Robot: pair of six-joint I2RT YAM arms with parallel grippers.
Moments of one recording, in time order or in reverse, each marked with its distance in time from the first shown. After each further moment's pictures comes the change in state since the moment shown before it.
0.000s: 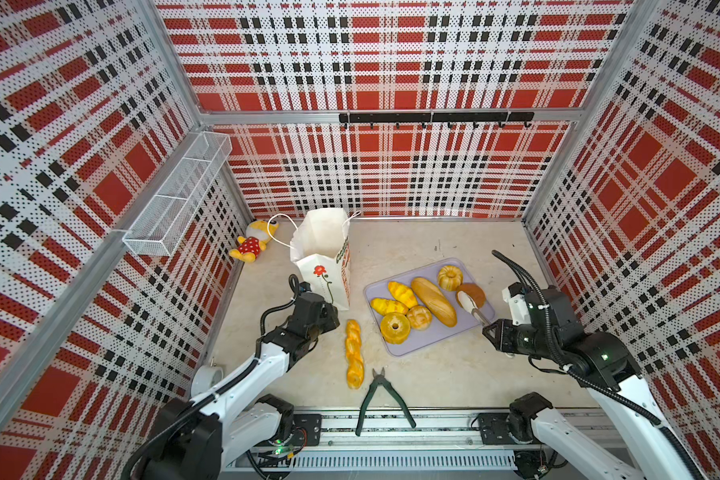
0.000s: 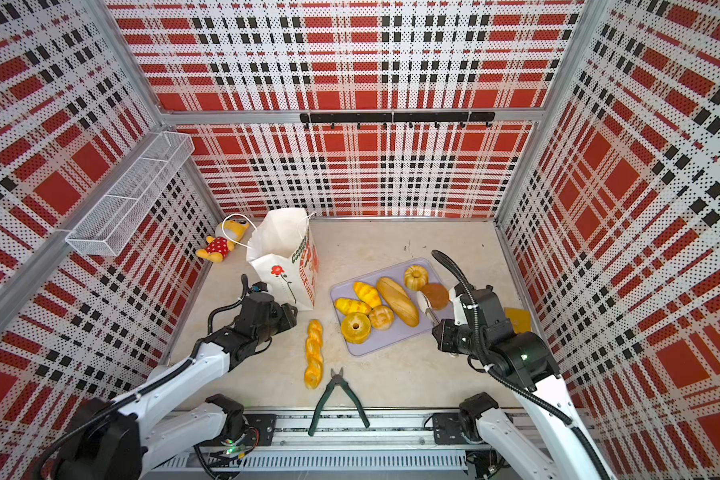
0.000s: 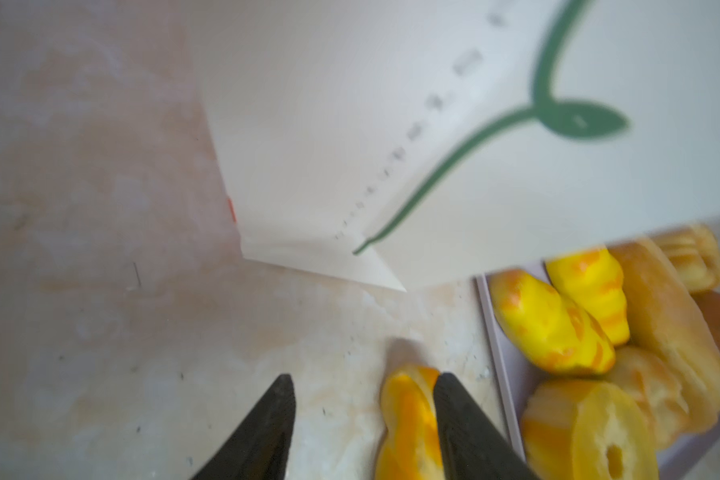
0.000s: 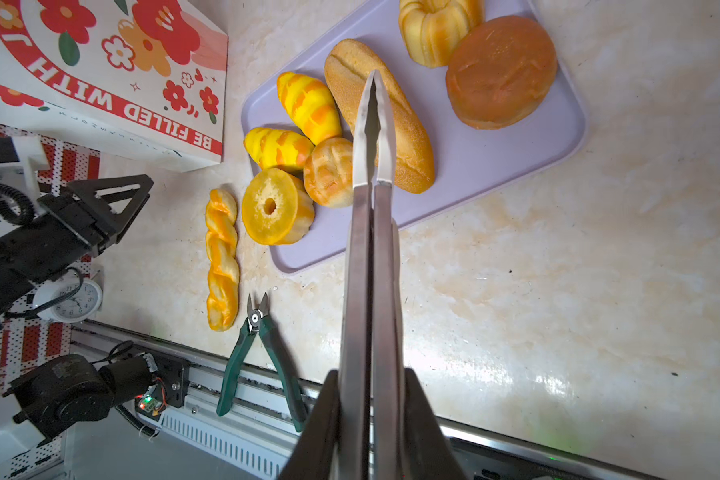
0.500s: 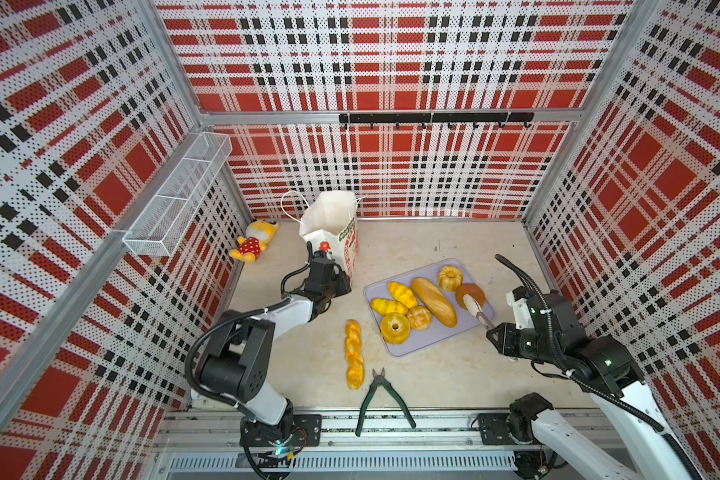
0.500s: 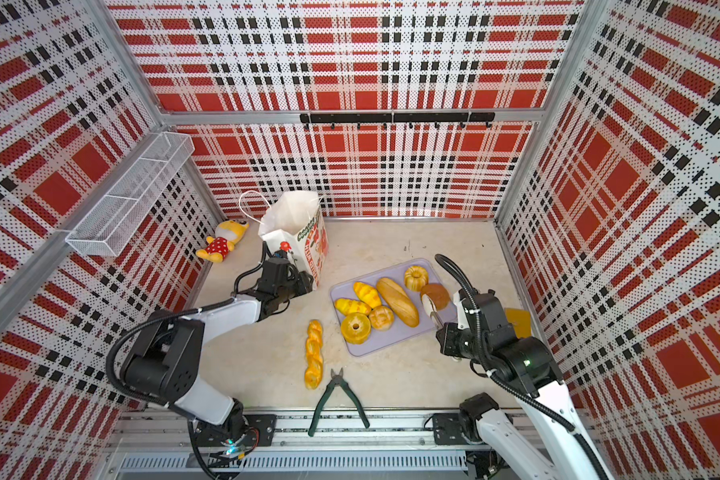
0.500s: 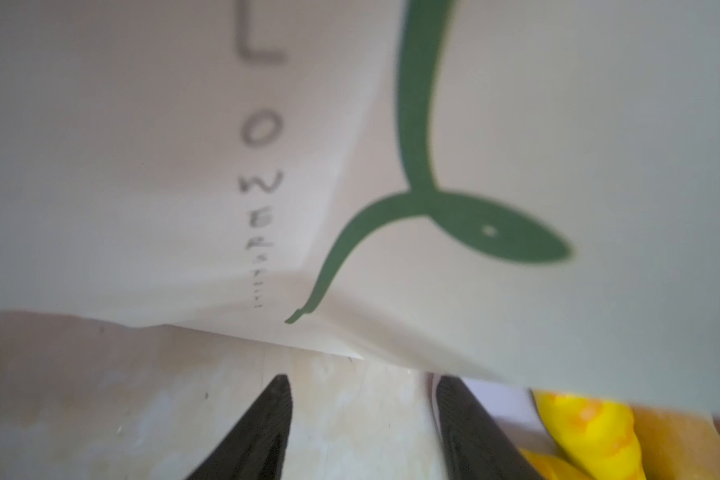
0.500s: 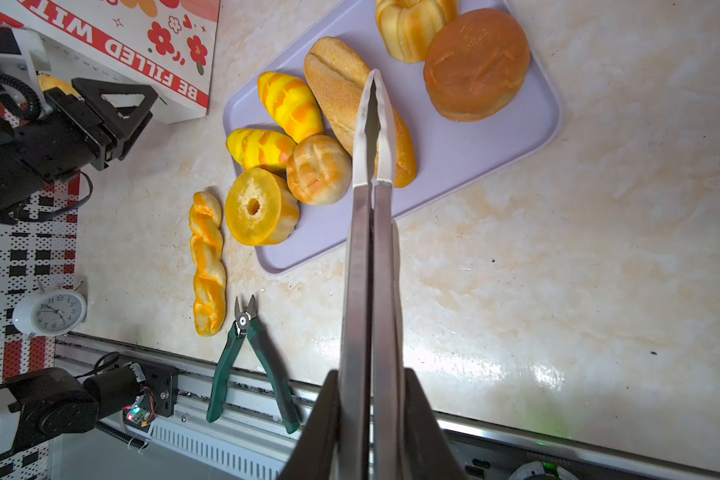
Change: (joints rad) left arm 0.077 0.531 0.345 0.253 0.093 0.115; right arm -0.004 -0.008 -0.014 -0.022 0.038 0.009
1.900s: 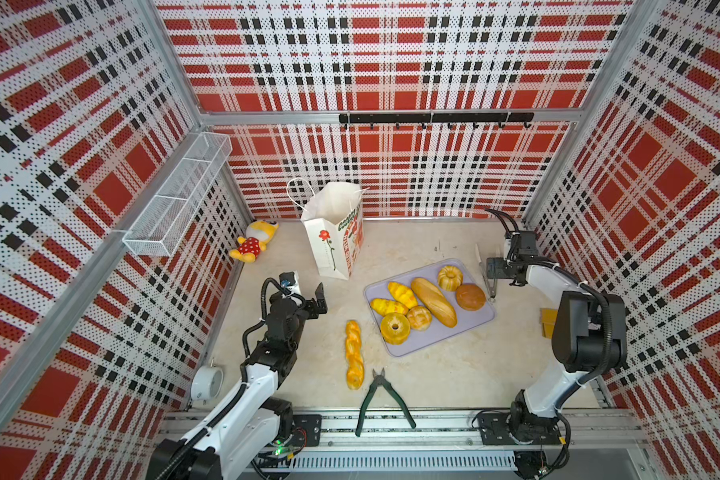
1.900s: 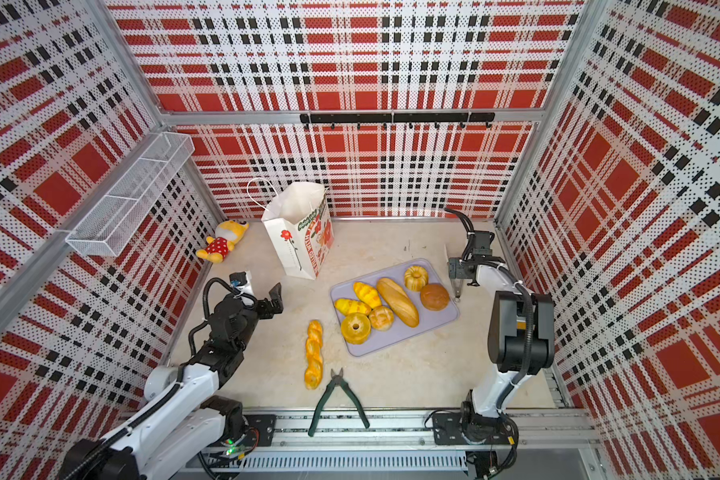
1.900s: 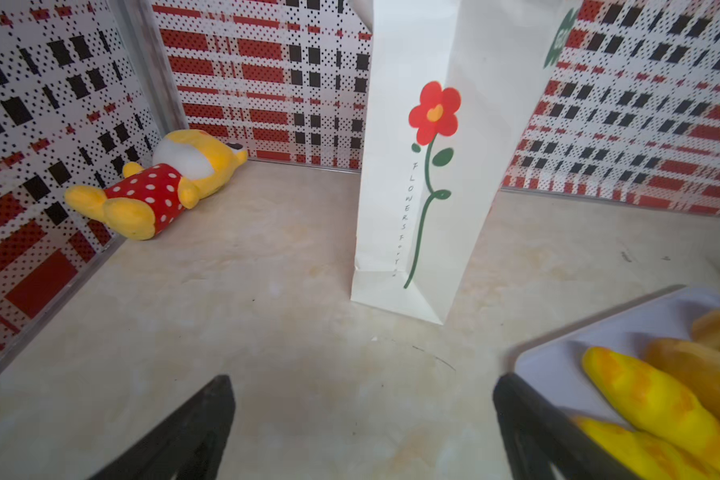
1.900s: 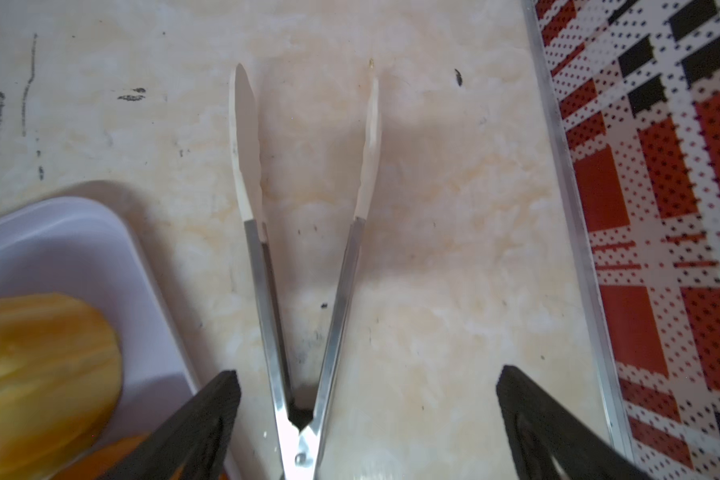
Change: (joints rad) left arm 0.064 -0.767 -0.523 0.187 -0.225 0.390; right arm -0.473 0.954 0.100 0.905 0.221 -0.579
